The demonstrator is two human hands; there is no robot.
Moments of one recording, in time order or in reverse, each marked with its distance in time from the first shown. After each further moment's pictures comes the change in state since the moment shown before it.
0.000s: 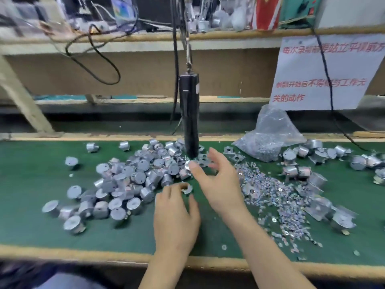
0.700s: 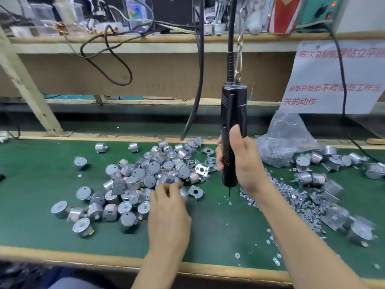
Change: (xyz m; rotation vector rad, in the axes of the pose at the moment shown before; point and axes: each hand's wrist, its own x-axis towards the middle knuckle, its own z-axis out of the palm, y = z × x) left_hand 0.021 -0.034 -0.013 0.345 0.053 0.069; right_hand 0.042 -0.032 -0.017 0.358 -0.230 -0.299
